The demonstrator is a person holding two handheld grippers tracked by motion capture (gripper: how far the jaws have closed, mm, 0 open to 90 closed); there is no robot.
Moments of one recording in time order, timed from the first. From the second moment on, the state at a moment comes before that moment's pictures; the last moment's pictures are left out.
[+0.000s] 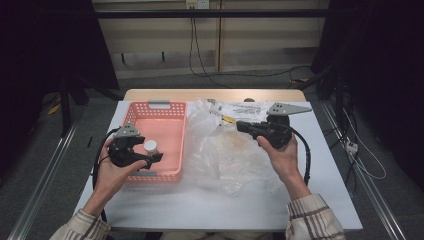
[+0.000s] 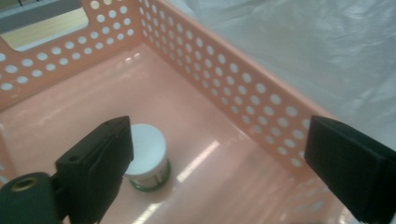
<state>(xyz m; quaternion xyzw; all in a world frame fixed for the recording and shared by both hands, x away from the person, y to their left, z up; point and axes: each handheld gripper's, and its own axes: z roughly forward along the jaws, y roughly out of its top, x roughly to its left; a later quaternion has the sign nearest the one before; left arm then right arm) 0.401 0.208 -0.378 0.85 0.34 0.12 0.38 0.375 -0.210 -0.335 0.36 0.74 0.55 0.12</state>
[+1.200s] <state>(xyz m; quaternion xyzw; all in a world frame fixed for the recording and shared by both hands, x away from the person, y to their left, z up) 0.459 0.195 -0.406 0.89 0.39 0.08 0.22 0.378 -0.195 -0.346 0.35 0.76 0.54 0.11</state>
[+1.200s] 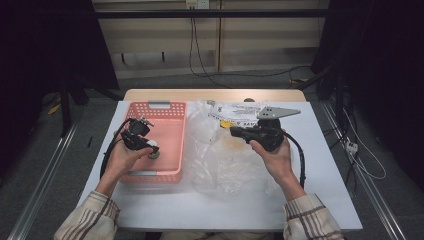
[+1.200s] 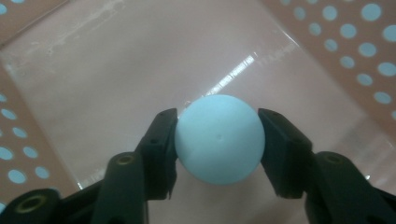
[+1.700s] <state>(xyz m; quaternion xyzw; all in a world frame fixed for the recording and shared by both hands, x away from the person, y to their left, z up) 0.443 0.203 -0.388 0.88 0.38 0.10 0.28 0.379 -0.198 -0.345 0.35 0.76 0.54 0.11</state>
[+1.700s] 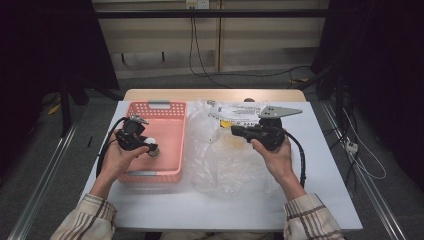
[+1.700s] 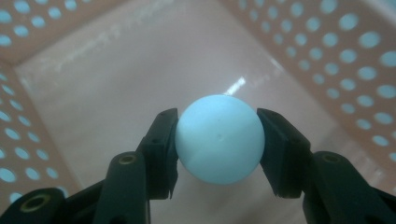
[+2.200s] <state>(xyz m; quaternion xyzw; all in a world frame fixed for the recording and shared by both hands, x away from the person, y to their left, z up) 0.420 0.201 -0.361 0.85 0.35 0.13 0.37 0.380 -0.201 -0.344 0.35 0.75 0.54 0.12</state>
